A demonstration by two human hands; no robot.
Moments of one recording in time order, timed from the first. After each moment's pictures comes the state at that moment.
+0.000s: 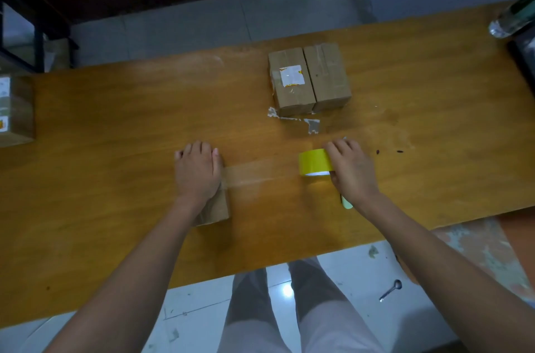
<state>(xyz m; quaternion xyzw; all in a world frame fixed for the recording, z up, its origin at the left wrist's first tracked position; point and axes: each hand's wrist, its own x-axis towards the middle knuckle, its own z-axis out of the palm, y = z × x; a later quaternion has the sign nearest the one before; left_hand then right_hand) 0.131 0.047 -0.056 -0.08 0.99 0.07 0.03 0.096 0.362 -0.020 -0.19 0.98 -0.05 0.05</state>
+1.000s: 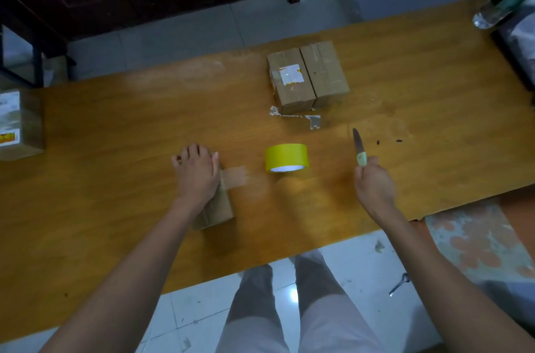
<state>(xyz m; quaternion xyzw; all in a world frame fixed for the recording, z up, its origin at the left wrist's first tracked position) 0.141 0.024 -0.057 -0.10 0.99 0.04 0.08 0.135 0.381 -0.042 0.18 0.97 -0.13 0.13</state>
